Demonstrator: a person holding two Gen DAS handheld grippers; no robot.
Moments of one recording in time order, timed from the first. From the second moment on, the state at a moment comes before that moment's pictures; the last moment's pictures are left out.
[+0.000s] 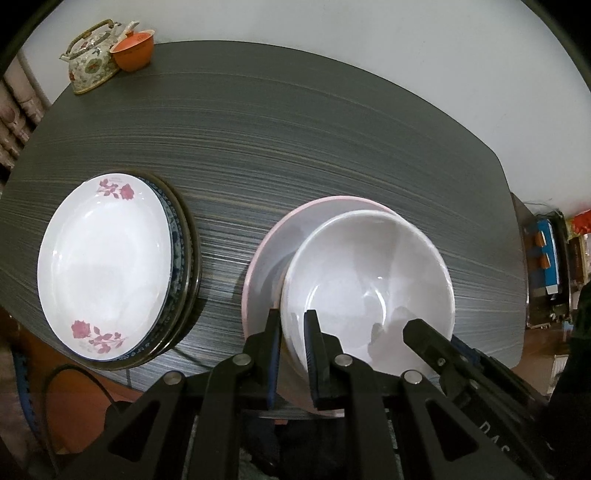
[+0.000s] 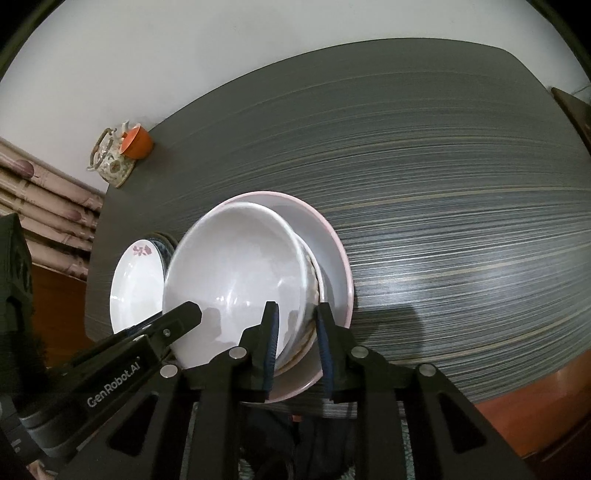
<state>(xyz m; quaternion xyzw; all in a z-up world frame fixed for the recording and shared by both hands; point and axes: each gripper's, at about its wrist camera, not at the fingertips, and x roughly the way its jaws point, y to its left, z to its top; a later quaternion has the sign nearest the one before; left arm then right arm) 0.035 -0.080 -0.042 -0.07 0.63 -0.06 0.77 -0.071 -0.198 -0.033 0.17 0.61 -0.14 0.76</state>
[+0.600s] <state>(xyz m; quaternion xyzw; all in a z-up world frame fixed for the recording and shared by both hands) 0.037 -0.066 -0.026 -0.10 0.61 -0.08 0.78 -0.078 -0.206 -0.019 0.18 0.60 -0.14 0.77</state>
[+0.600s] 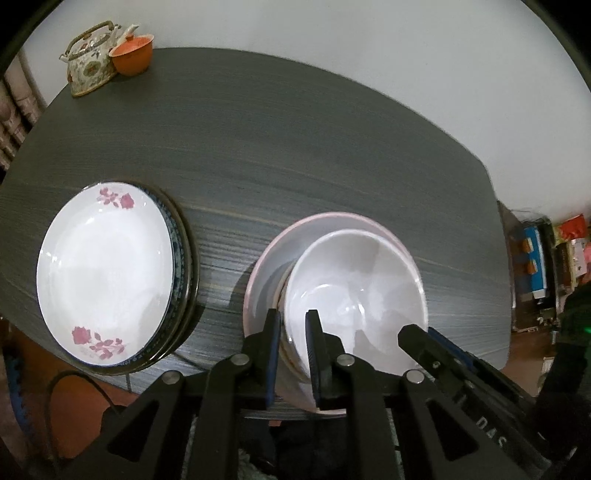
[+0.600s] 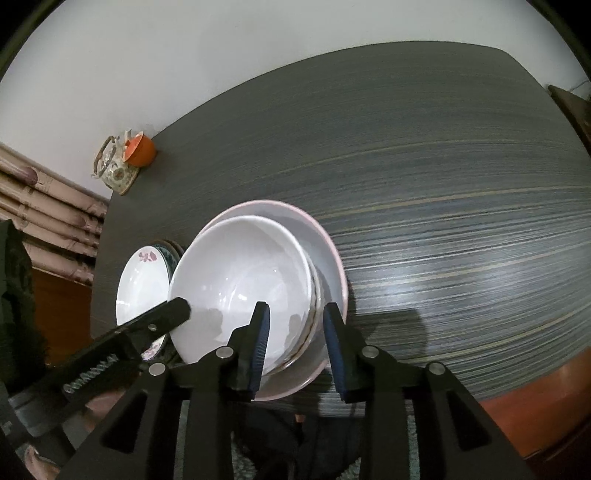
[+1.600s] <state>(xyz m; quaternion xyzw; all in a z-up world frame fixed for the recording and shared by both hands) 0.056 -0.026 -0.059 -0.16 0.66 -0.05 0.73 -0.075 -0.229 -0.034 0.18 0.62 -0.18 0.74</state>
